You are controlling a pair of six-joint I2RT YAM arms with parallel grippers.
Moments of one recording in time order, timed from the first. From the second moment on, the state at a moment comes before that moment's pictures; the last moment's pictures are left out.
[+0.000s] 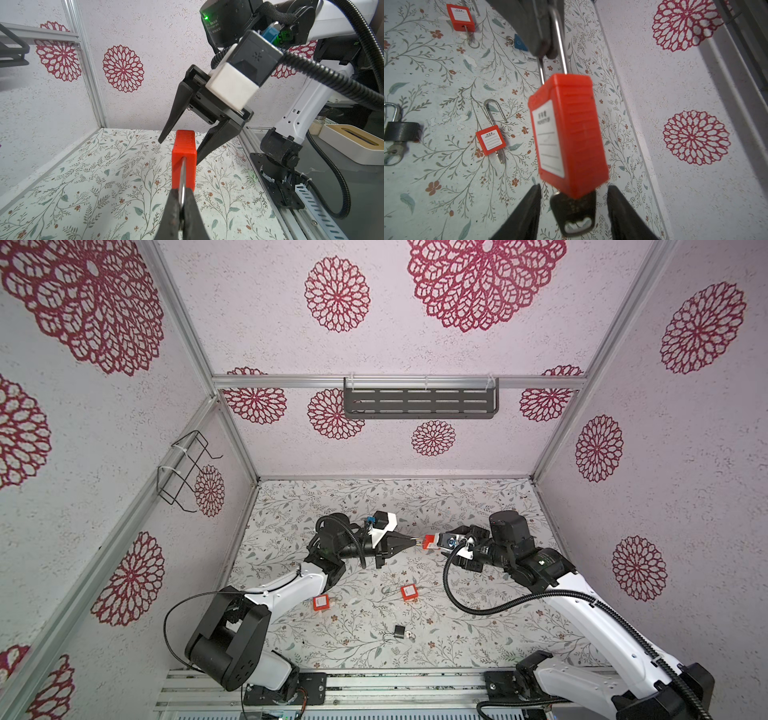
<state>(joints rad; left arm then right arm) -0.53 1.48 0.80 0.69 0.94 0.01 0.51 1.08 1.04 -0.58 -0.27 -0.90</state>
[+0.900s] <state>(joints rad) -0.52 1.46 0.81 0.61 0.99 0.08 0.37 1.18 1.21 -0.97 -0.57 -0.65</state>
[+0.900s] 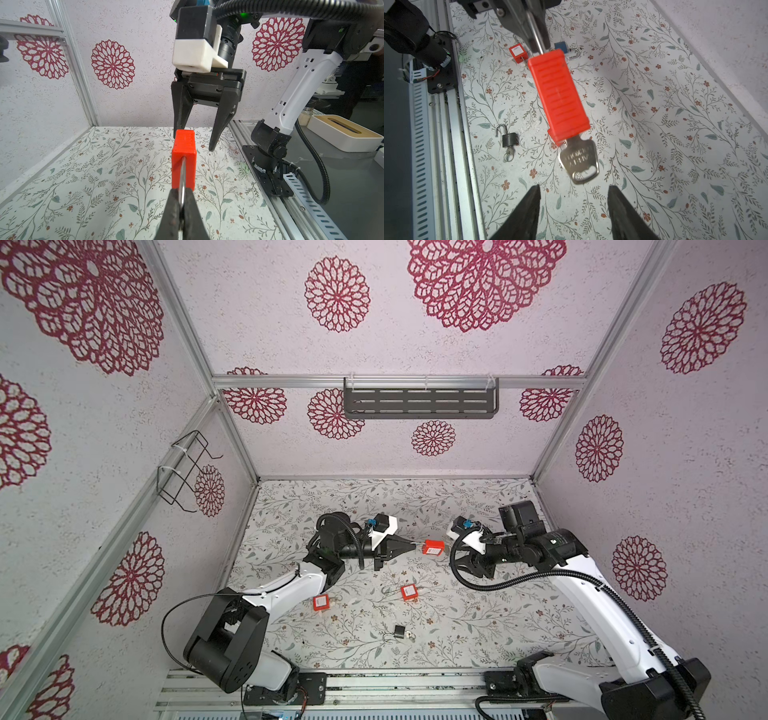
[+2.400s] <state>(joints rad) -0.51 1.48 0.85 0.59 1.04 0.08 0.32 1.29 1.27 -0.99 -0.76 -0.68</state>
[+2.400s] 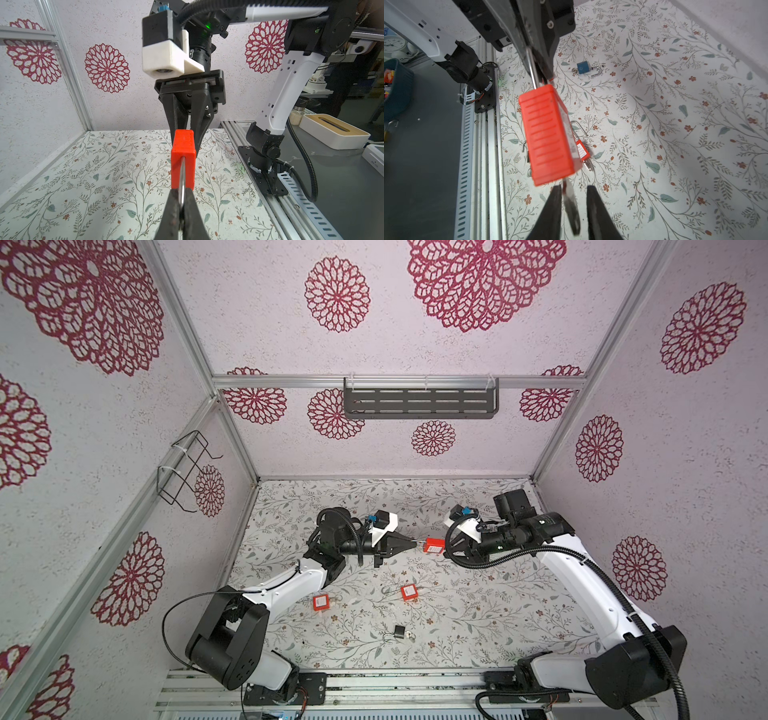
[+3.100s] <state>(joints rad) -0.52 1.48 0.85 0.61 1.04 0.07 0.32 1.24 1.26 -0.93 -0.71 -0.72</state>
